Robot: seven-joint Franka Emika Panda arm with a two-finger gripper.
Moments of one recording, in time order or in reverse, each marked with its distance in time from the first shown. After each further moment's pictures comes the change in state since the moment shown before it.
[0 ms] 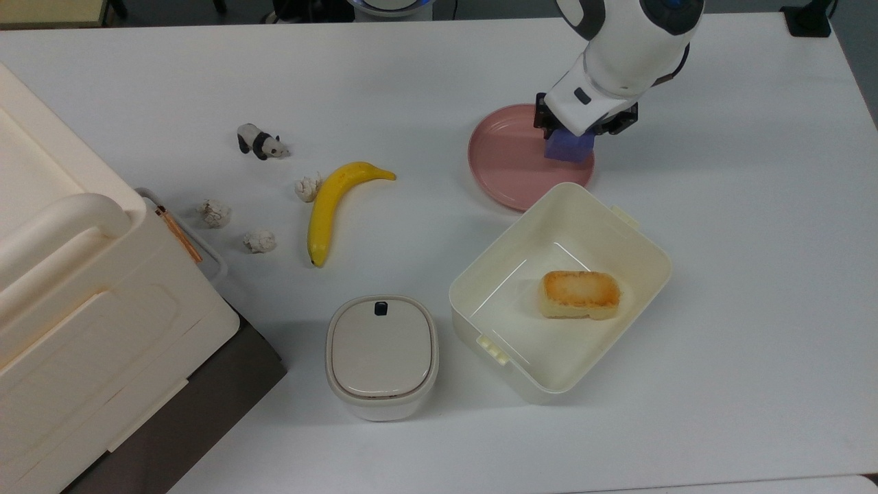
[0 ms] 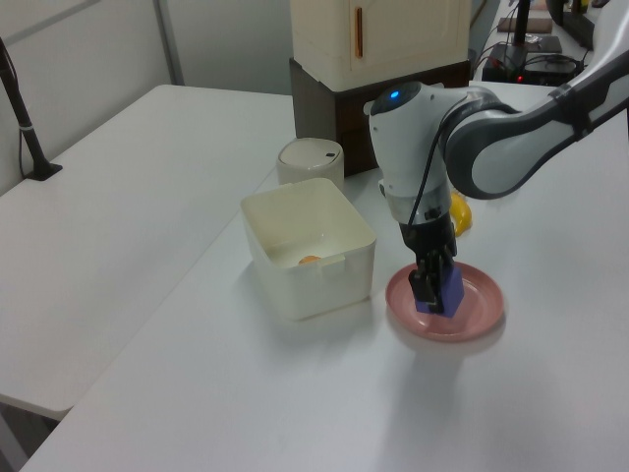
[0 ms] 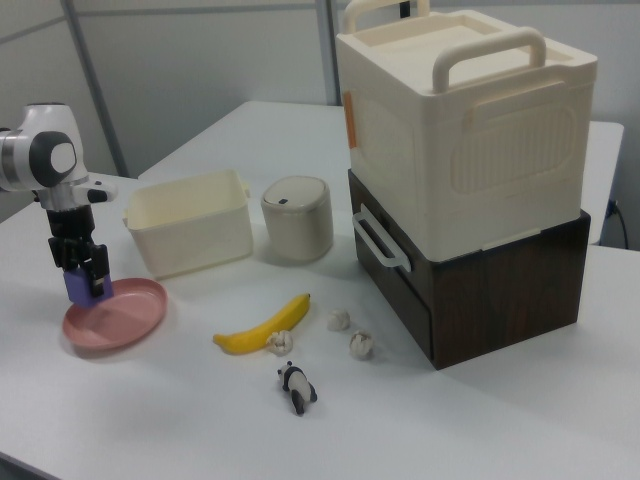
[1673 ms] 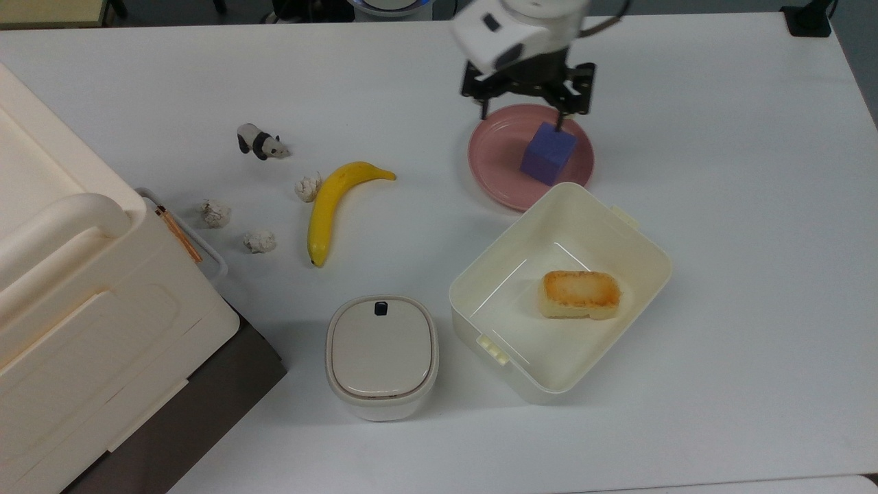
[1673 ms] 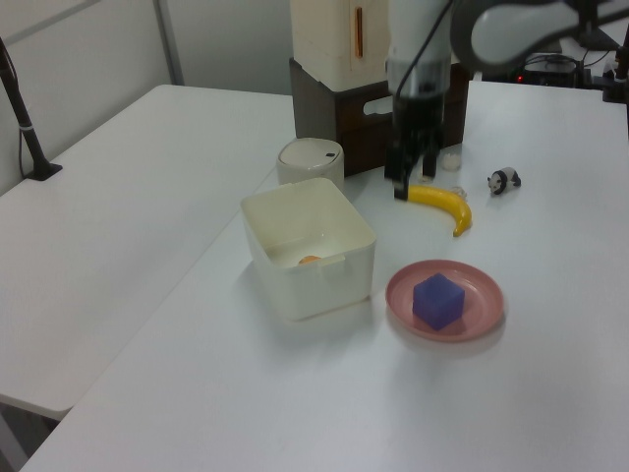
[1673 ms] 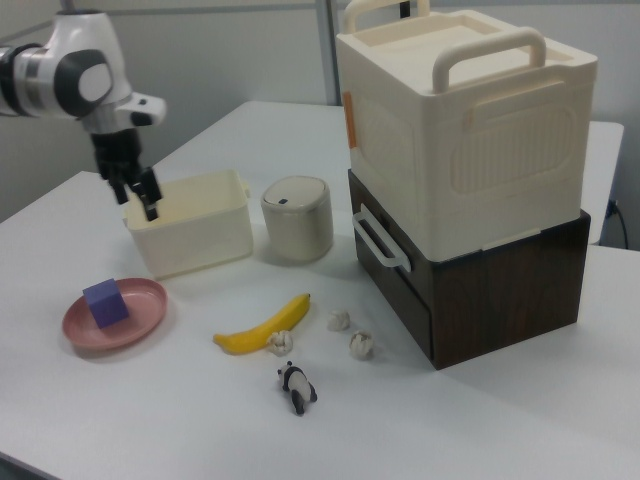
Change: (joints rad) arm -0.190 -0.183 -0.029 0.075 -0.001 -0.017 -0.038
